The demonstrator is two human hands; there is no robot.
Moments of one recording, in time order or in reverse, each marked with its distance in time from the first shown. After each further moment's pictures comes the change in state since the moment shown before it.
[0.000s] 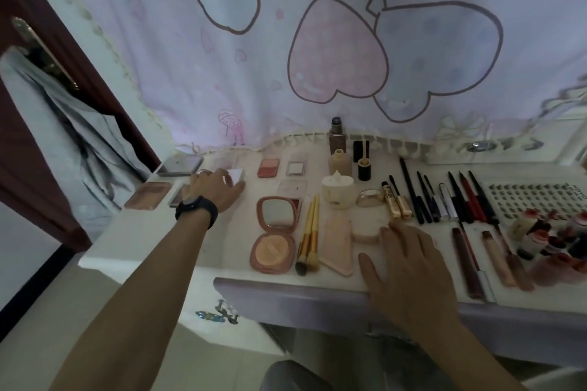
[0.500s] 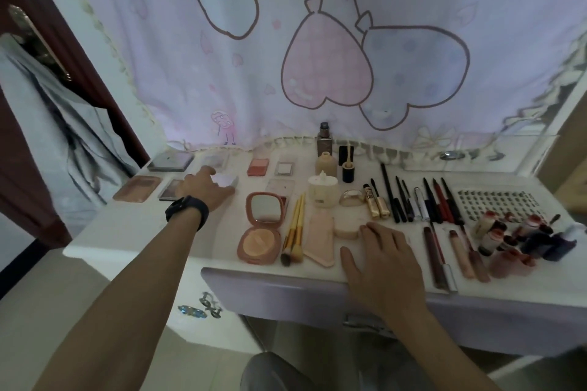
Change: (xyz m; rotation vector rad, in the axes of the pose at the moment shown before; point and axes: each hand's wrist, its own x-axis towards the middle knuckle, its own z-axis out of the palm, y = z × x) left_hand -0.025 0.004 -0.001 -0.287 0.066 -0.090; right_hand 0.000 0.000 0.000 -0.009 0.028 -0.011
